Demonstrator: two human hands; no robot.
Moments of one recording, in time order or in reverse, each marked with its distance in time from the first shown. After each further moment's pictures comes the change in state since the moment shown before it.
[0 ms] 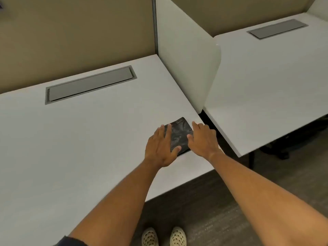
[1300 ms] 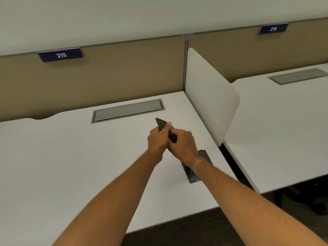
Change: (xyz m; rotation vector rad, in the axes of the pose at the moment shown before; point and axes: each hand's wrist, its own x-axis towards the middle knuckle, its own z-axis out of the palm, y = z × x) left_hand -0.017 -0.014 -0.153 -1.285 0.446 -0.497; right_hand -0.001 -0.144 -0.093 0.816 0.194 -0.363
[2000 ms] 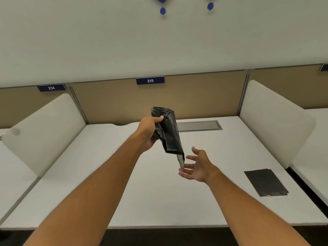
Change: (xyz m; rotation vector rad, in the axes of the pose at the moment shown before) left_hand -0.116 0.101 -0.355 -0.290 -0.006 0.068; right_hand -0.069 -0.183 0.172 1.002 -0.405 0.992
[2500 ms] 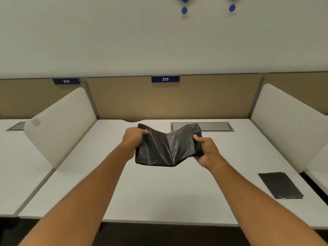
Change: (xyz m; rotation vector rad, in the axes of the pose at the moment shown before) left_hand 0.009 -0.013 -0.143 0.316 0.346 -0.038; right_hand -0.006 0.001 0.092 0.176 -0.021 -0.358
